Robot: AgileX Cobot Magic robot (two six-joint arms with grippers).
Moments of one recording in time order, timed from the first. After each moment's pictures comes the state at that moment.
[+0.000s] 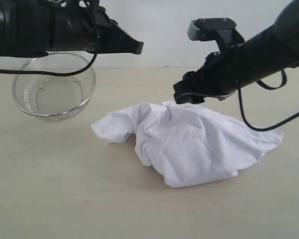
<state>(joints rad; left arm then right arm) -0.55 1.72 -1.21 -1.65 -0.22 1.71 0.22 1.66 -1.10 0.69 0.48 -0.69</state>
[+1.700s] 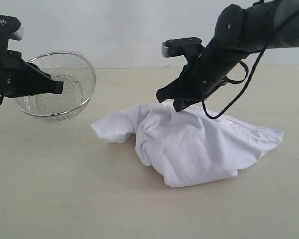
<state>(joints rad) -0.22 1.50 -0.81 -1.74 0.02 1.81 0.26 1.98 -1.44 0.31 0.67 -0.32</state>
